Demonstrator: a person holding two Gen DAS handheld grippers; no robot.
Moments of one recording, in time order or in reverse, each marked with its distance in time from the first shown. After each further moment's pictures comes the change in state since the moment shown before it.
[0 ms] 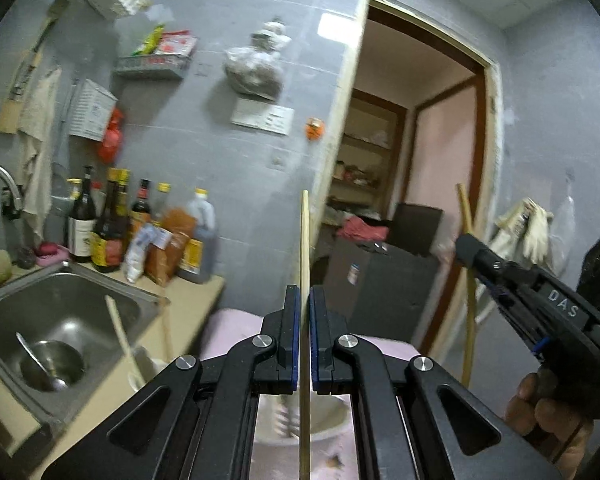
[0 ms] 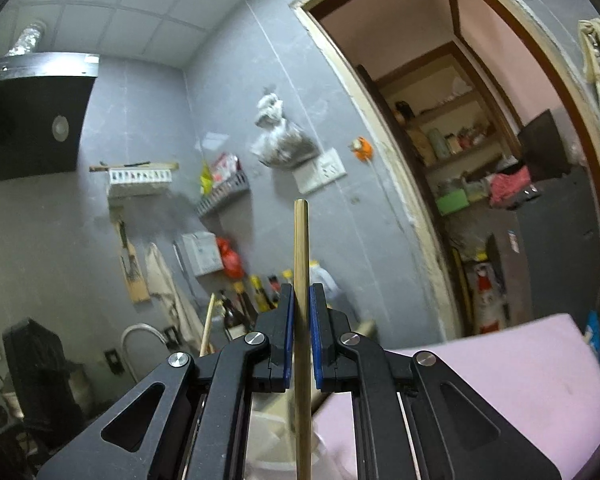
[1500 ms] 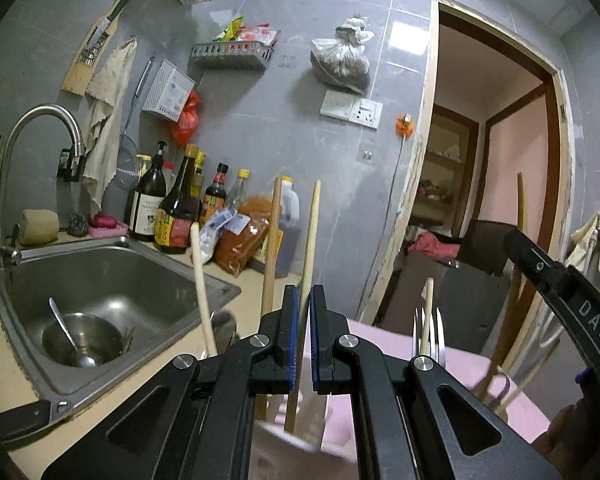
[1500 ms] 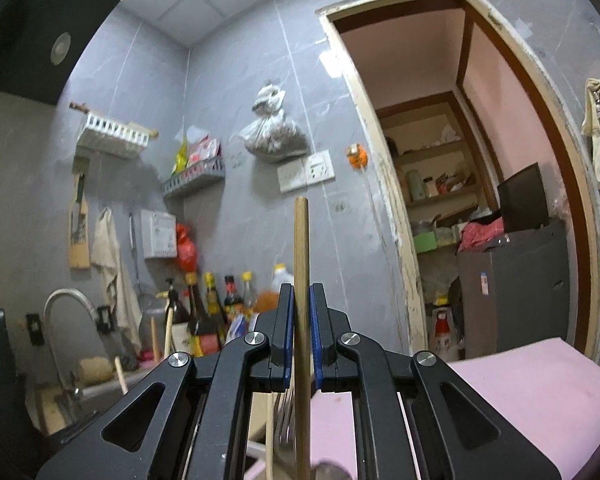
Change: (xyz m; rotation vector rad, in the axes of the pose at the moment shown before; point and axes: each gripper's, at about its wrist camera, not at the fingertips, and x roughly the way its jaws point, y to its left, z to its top) left arm 0.037 0.062 -0.063 -0.067 -0.043 0.238; right arm 0.056 0.030 -0.083 -0.203 -0.054 -0.194
